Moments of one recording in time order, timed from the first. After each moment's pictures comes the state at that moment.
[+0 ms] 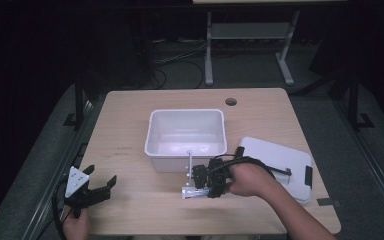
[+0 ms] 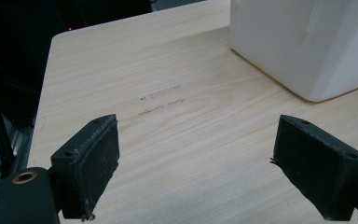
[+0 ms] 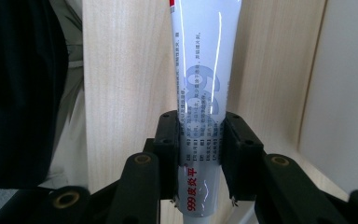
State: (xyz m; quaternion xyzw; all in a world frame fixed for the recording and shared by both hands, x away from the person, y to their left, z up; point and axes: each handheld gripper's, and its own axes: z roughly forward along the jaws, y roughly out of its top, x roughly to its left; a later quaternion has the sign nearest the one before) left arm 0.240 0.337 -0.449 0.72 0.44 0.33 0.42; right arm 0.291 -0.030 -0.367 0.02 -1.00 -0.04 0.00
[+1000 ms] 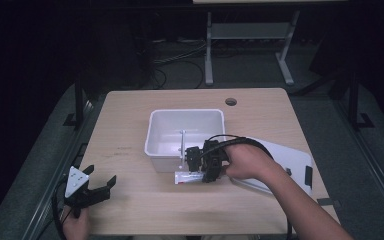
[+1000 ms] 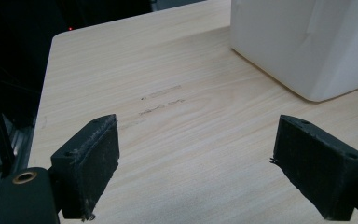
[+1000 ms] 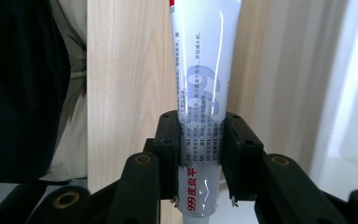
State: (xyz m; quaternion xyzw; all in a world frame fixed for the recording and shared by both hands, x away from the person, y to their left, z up) left arm 0.240 0.338 -0.448 0.72 0.44 0.33 0.42; right arm 0.304 -0.019 -0.309 0.03 -1.00 -0.05 -0.02
